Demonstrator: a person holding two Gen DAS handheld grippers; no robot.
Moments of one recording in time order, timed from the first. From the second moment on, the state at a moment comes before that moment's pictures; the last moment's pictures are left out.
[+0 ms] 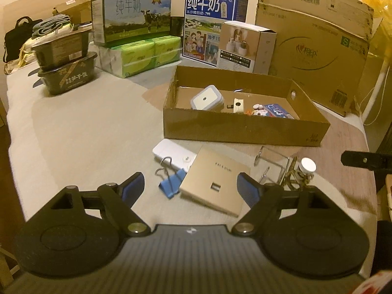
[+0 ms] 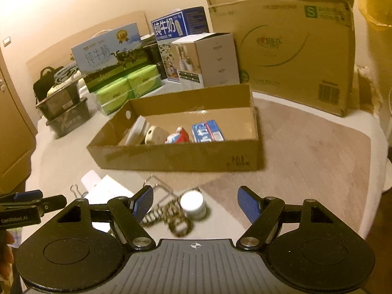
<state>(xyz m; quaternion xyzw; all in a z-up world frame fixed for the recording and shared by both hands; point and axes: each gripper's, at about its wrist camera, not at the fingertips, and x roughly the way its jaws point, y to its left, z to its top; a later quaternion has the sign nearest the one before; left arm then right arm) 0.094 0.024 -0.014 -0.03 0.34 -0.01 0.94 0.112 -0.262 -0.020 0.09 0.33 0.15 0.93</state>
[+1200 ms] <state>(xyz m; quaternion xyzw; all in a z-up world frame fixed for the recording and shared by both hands) 0.083 0.010 -0.033 0.01 0.35 -0.05 0.93 0.083 -0.265 -0.040 0.06 0.35 0.14 0.92</state>
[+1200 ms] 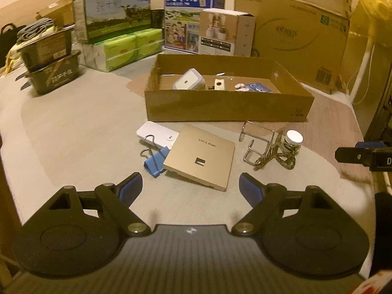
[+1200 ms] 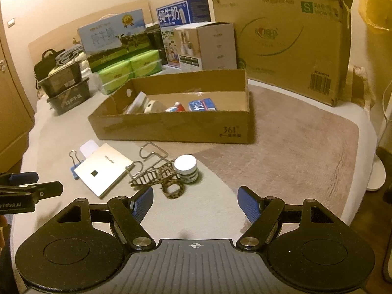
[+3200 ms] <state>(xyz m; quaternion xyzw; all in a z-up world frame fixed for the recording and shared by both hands) 0.180 -0.031 -0.091 0.15 0.38 -0.12 0.91 0.169 -0.240 -0.095 -0.07 0.35 0.26 0.90</state>
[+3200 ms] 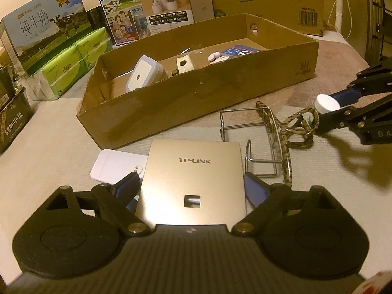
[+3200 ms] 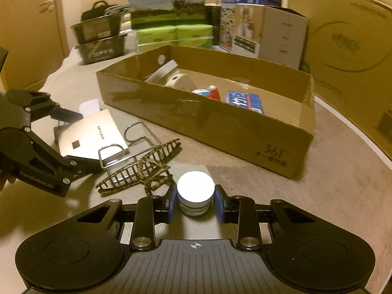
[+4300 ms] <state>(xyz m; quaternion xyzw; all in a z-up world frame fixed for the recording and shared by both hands) 0.126 -0.019 -0.034 0.04 0.36 -0.09 0.93 0.120 -0.251 -0.051 0.00 0.34 0.20 0.92</state>
